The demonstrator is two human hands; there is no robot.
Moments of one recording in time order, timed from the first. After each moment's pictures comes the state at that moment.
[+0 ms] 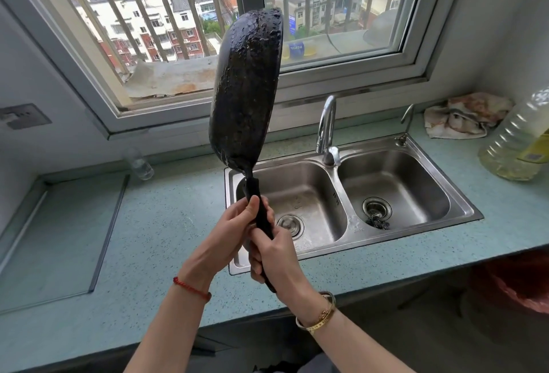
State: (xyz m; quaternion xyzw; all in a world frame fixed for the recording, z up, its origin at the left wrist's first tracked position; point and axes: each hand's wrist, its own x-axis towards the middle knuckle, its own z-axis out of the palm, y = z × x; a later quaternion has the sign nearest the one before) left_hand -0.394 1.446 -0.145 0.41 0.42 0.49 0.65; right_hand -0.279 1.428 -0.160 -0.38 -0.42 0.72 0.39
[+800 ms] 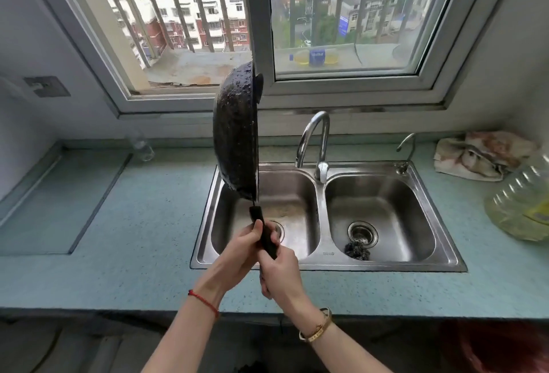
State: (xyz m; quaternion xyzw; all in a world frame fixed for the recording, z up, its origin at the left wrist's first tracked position) left_hand -0.263 1.473 -0.180 0.26 0.50 0.53 0.63; right_hand -0.157 1.481 -0.197 -0.45 -0.51 0.68 0.27
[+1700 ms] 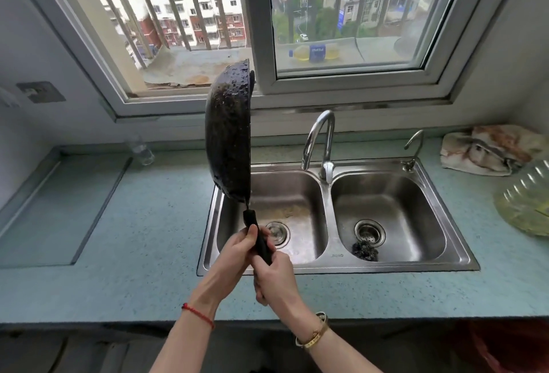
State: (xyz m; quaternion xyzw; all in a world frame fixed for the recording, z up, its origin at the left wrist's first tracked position) left_hand -0.295 1.471 -0.187 0.26 0.53 0.53 0.60; right_hand -0.188 1.480 -0.208 -0.44 -0.49 0.70 0.27
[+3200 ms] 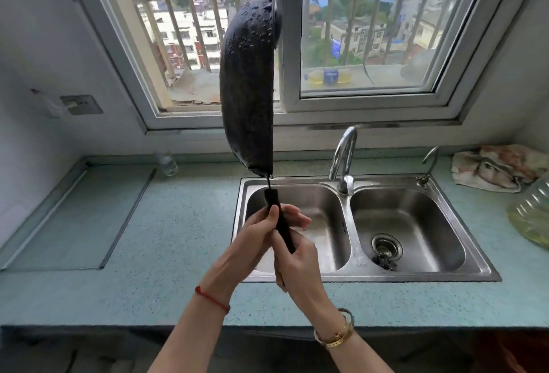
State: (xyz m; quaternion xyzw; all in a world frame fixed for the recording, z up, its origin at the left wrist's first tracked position) left_hand -0.336 1.443 -0.120 0.36 0.44 0.56 0.60; right_hand -0.225 1.447 -0.145 -0.35 -0.59 0.59 0.43
